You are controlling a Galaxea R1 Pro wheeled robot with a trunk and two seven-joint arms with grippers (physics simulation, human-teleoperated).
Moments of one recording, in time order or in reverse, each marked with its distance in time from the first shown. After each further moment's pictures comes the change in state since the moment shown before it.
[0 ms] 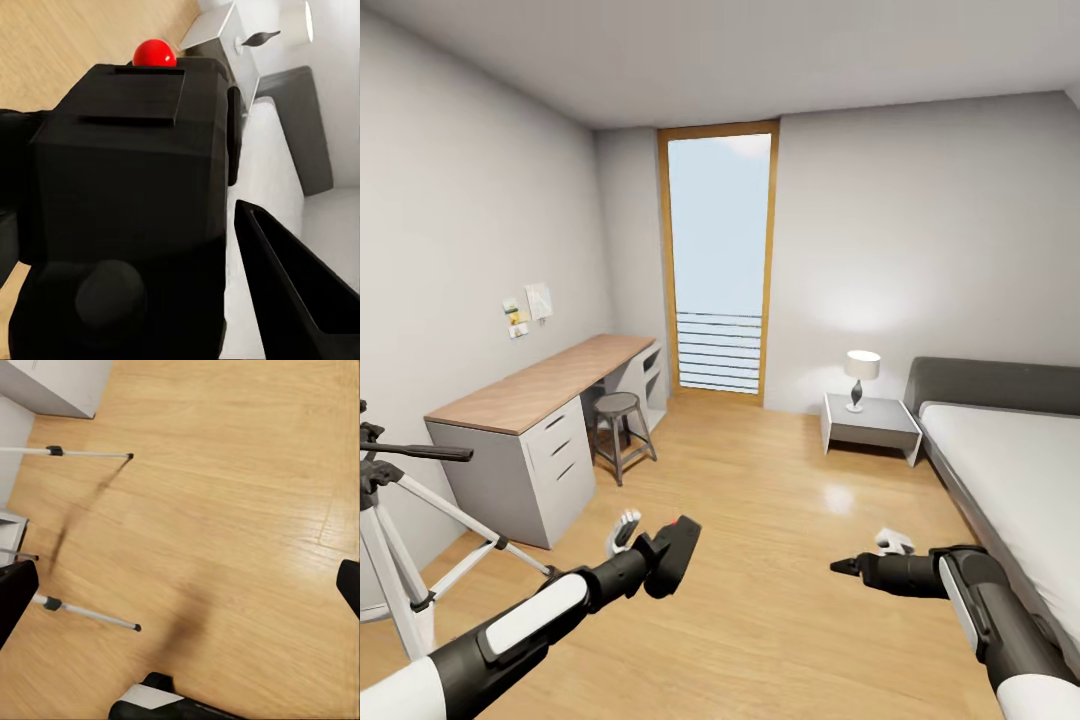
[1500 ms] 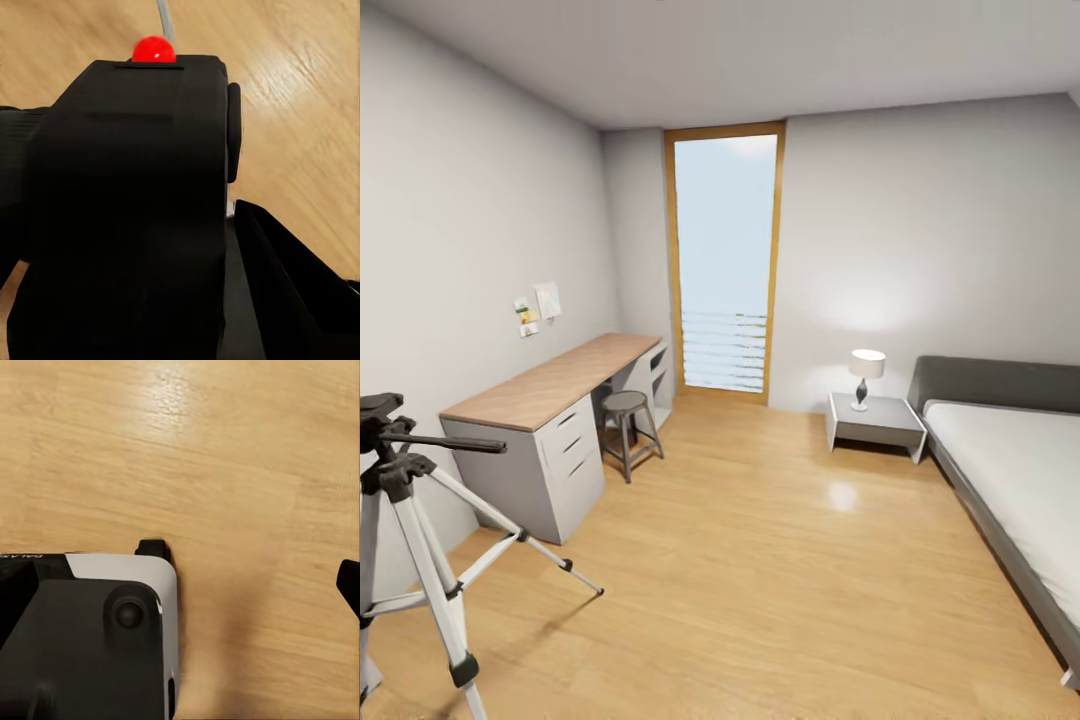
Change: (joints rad) left arm 0.363 -0.344 -0.345 0.955 -0.055 -0.133 0.112; right arm 0.146 -0.011 0.018 1.013 0.119 -0.890 -0.579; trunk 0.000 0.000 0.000
